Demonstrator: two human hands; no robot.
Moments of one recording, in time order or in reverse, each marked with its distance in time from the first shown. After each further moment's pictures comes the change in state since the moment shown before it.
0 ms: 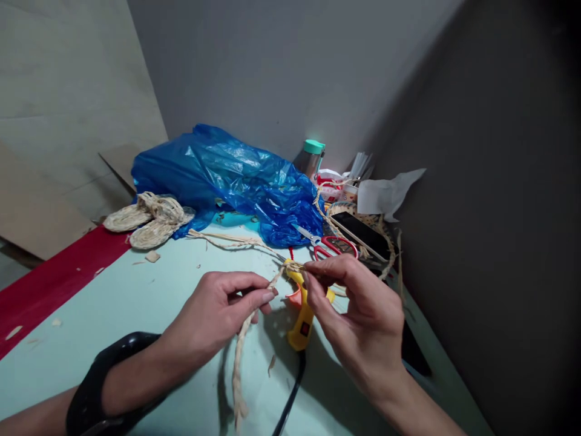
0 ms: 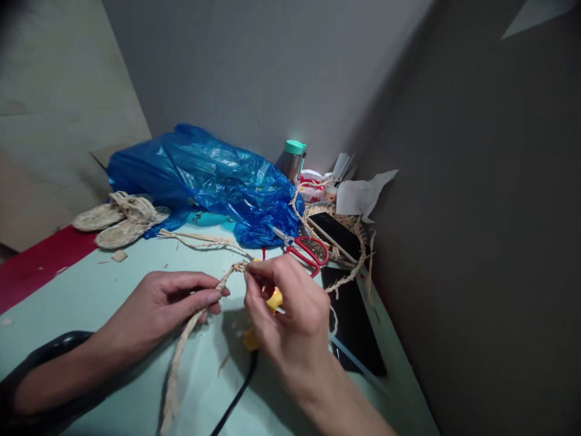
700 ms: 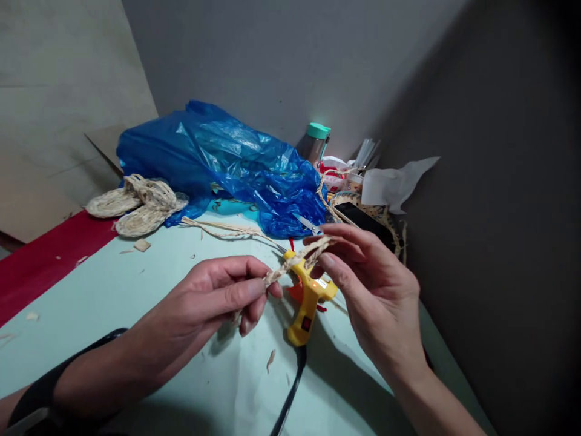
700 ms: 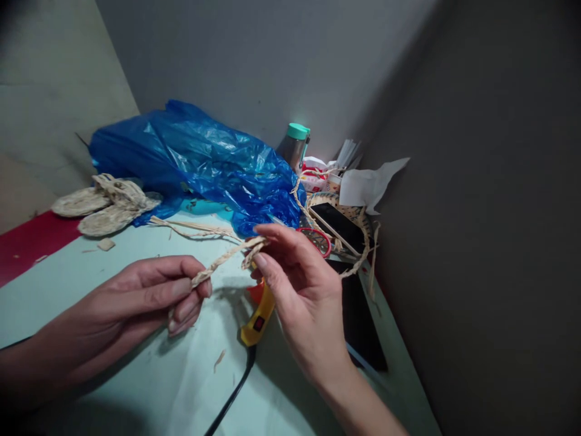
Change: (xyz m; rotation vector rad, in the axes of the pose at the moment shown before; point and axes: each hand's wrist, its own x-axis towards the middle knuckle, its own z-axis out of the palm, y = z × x) left_hand -0.009 0.001 -0.011 -0.784 -0.239 -0.195; right_hand 0.011 0.005 -0.002 0.417 0.006 0.384
